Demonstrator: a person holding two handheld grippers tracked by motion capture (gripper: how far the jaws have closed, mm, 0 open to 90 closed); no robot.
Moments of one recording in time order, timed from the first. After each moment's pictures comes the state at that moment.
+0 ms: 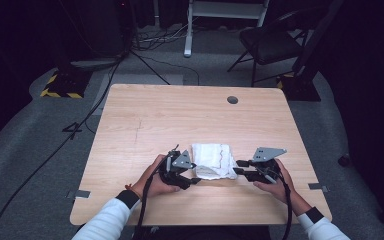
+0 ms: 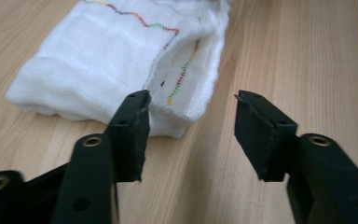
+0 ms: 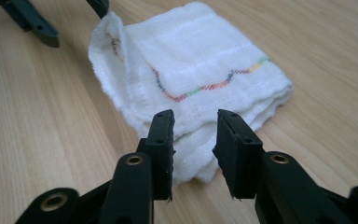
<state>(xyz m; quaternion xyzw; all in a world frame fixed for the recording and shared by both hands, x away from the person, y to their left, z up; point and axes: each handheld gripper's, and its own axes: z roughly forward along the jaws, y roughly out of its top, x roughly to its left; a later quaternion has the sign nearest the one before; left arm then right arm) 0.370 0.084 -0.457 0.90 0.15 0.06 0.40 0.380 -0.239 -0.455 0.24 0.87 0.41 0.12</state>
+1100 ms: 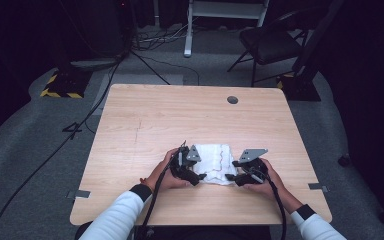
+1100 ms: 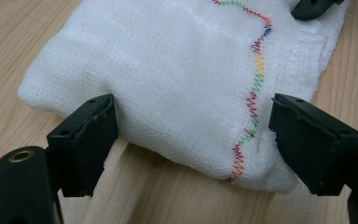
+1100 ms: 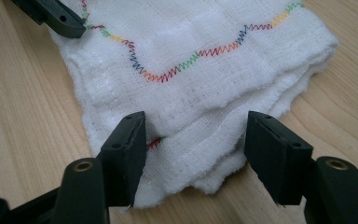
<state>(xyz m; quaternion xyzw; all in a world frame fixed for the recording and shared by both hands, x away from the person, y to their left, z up) 0.405 0.052 -0.493 0.91 0.20 0.09 0.35 0.395 -0.216 -0.490 0.25 0.90 0.34 0.10</state>
